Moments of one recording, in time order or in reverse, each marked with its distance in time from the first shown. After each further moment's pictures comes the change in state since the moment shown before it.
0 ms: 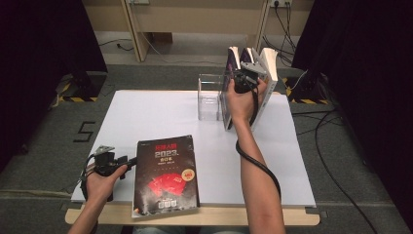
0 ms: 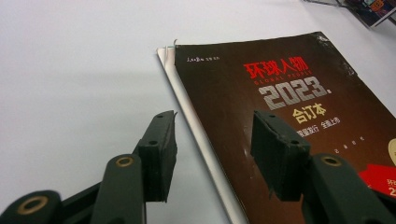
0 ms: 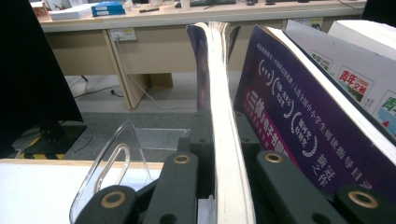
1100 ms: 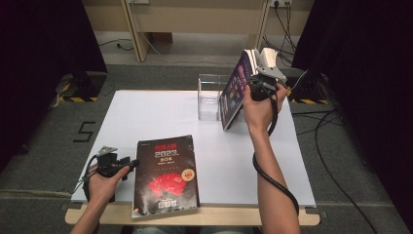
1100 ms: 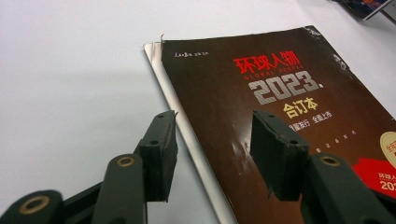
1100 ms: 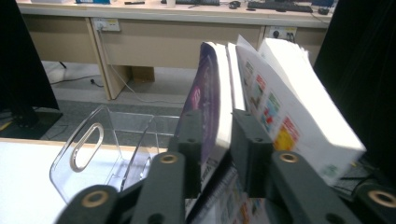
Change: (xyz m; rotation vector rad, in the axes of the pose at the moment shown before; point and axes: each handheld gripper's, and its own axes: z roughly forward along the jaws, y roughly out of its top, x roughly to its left) left arm -0.007 -0.002 0.002 0.006 -0.015 0.015; right arm -0.031 0.007 -0.064 0.012 -0.061 -0.076
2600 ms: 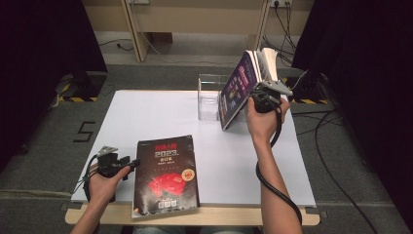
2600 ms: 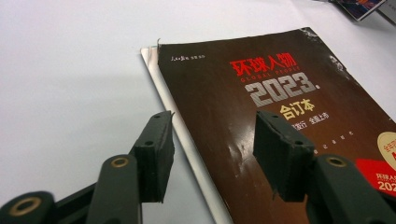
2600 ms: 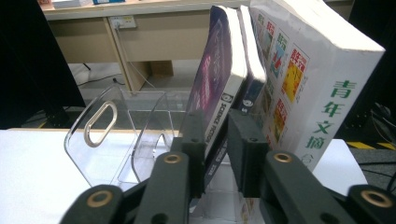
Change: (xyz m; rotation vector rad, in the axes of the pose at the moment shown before) left arm -0.002 0.001 0.000 -0.012 0.002 0.012; right arm -0.013 -0.036 0.002 0.025 0.084 0.076
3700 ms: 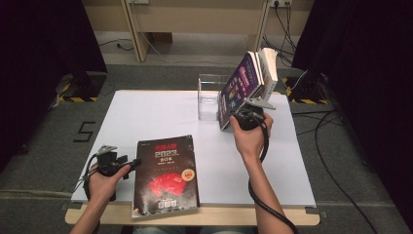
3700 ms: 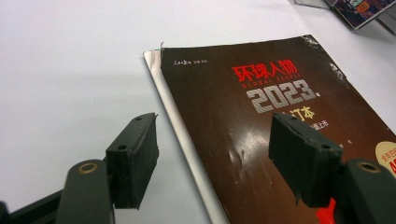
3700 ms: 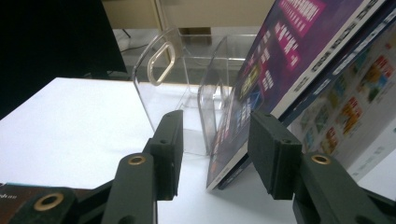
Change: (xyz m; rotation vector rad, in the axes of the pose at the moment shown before) left arm 0.002 0.003 0.001 -0.001 -0.003 -0.031; right arm 0.035 -0.045 -0.007 0.121 0.162 -0.022
